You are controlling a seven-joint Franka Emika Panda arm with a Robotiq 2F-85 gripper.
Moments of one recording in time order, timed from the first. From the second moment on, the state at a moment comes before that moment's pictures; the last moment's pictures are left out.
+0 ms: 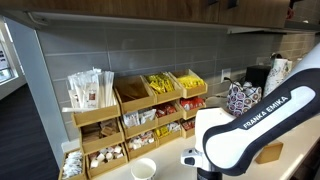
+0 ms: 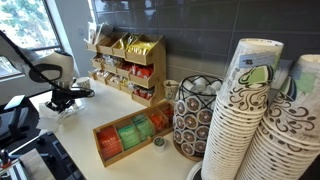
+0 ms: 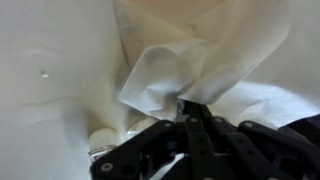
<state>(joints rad) 0.36 -0.10 0.21 -2.62 0.52 2.36 -1.36</state>
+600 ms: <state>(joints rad) 0.36 -0.07 0.24 -2.61 0.68 2.39 -1.43</state>
